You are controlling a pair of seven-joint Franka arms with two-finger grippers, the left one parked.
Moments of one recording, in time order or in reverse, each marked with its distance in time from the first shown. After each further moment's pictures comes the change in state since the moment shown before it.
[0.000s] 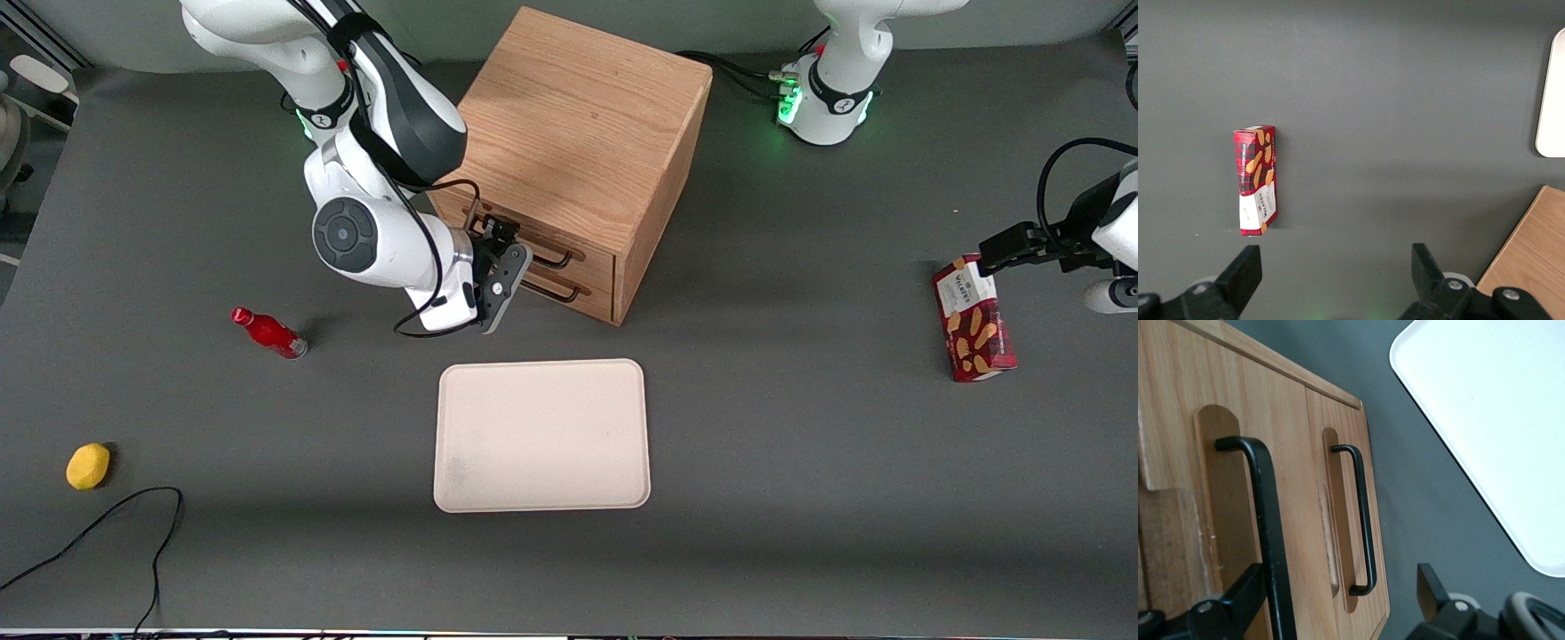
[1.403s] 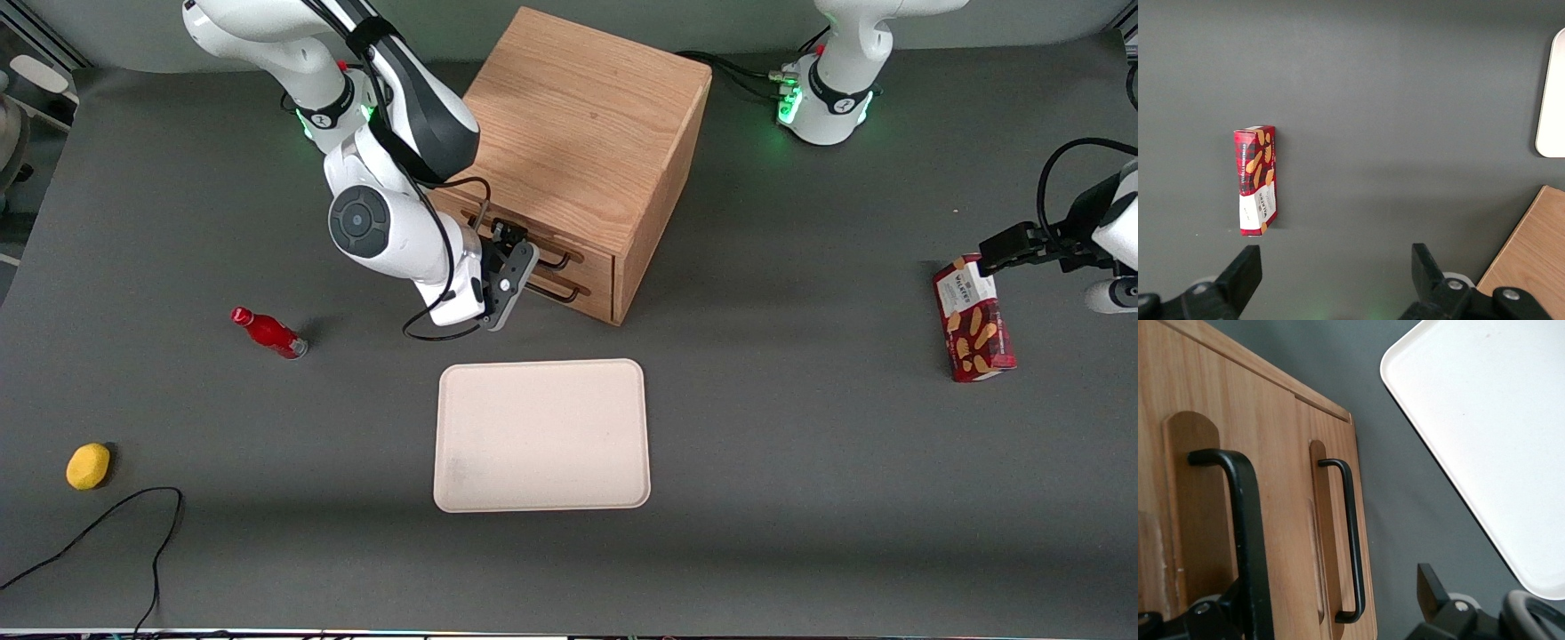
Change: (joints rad) arm 0.038 -0.009 -0.015 -0.075 -0.002 0.137 -0.021
